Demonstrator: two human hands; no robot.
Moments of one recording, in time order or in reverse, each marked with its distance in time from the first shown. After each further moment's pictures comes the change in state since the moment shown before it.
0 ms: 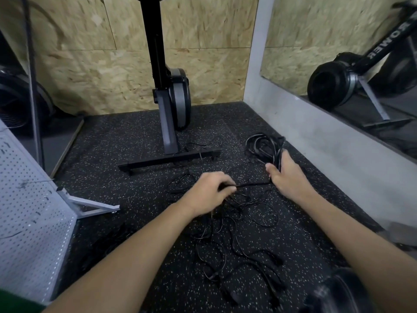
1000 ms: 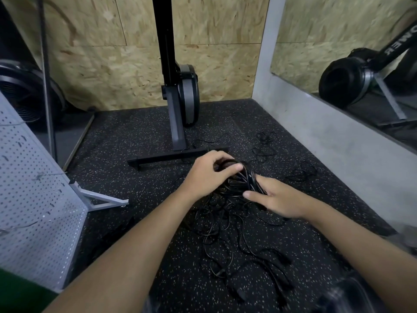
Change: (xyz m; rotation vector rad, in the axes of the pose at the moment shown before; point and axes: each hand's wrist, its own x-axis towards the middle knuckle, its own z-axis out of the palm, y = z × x) left_hand 0.000 -0.004 -0.030 -0.212 0.215 -0.110; right_hand -0.026 -0.019 0.025 0.085 -0.607 -0.305
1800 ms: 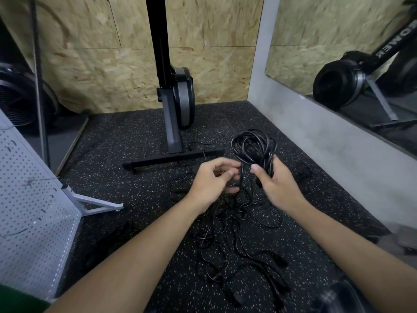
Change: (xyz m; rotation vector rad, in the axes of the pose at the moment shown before) left_hand -0.003 0.014 0.029 -0.563 -0.008 -0.206; right_hand 0.015 0.013 0.001 0.117 0.649 -0.007
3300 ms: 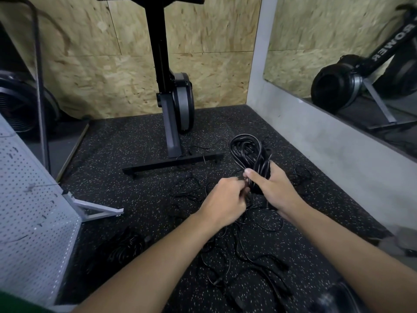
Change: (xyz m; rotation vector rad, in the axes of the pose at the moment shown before) left_hand -0.009 -0.010 0.028 0.806 -0.097 0.292; right_hand 0.000 -0.020 0.003 0.243 0.039 0.271
